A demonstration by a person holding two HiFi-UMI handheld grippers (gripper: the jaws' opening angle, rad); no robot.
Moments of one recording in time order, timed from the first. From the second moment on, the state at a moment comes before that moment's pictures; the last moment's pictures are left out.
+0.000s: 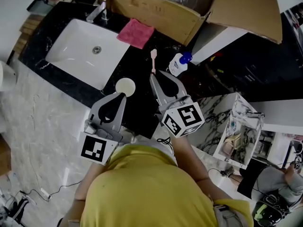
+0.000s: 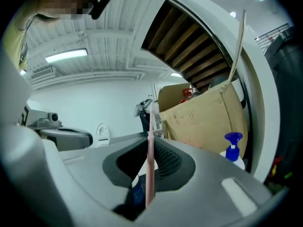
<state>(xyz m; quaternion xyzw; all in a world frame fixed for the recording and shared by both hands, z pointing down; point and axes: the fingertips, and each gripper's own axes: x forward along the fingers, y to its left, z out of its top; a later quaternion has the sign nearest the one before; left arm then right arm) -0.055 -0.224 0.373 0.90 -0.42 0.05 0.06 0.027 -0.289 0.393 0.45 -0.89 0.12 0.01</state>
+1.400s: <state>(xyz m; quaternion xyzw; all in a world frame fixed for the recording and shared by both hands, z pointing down) -0.102 -0.218 0.386 0.89 -0.45 0.06 0.07 -0.065 -0.272 0.460 0.37 -0.91 0.12 0.14</state>
